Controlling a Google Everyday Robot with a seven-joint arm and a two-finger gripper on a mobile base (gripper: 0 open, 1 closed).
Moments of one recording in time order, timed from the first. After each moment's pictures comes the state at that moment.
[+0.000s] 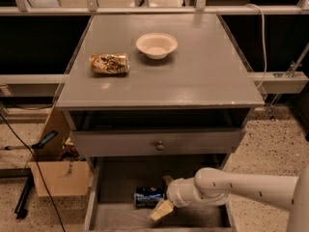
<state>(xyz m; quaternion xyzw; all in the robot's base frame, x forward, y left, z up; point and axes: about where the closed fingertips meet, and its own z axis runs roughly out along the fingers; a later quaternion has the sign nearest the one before) 0.465 -0.013 0.380 -0.50 0.77 0.29 0.28</state>
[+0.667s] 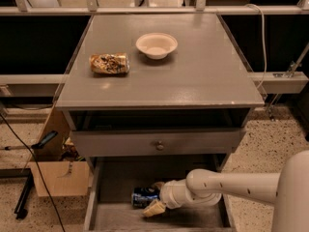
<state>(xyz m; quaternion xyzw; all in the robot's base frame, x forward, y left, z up) 0.462 0.014 0.360 -0.51 0.76 0.29 0.27</state>
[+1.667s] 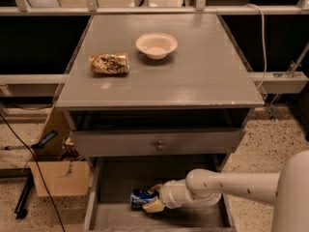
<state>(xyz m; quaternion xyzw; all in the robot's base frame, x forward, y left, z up) 0.462 0.015 0.360 -0.51 0.76 0.29 0.27</state>
